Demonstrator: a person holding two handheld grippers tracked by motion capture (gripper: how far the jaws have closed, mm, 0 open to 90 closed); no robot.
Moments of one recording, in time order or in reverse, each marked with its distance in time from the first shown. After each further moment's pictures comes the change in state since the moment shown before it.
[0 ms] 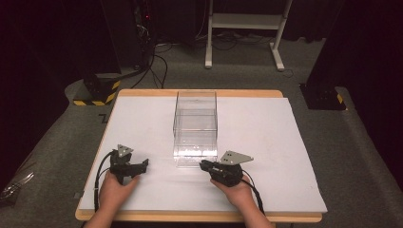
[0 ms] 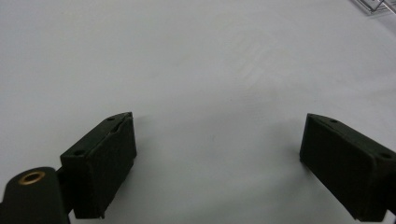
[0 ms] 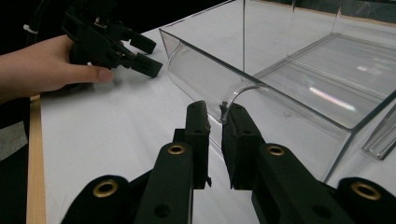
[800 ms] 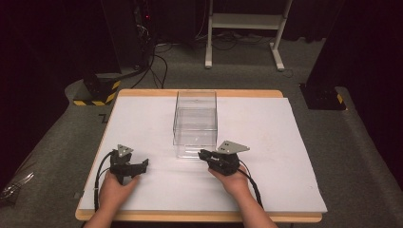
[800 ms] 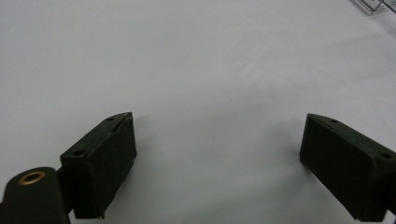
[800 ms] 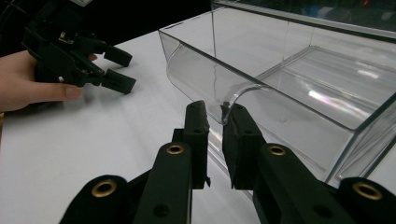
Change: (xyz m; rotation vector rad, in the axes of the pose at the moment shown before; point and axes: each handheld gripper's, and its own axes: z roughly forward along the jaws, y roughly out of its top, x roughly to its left) left arm 0.000 0.000 0.000 0.001 0.000 0.002; right arm -0.020 0.016 0.019 -0.014 -0.045 -0.002
